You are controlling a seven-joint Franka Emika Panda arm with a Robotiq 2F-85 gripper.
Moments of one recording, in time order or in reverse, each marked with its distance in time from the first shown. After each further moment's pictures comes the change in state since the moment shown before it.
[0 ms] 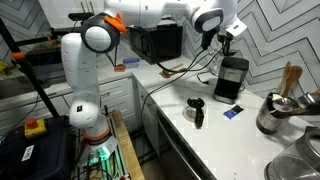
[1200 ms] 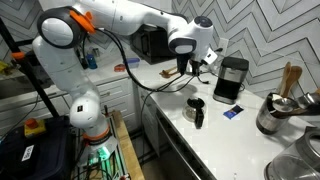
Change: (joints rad) arm 0.018 -0.300 -0.015 -0.569 0.154 -0.045 -0.457
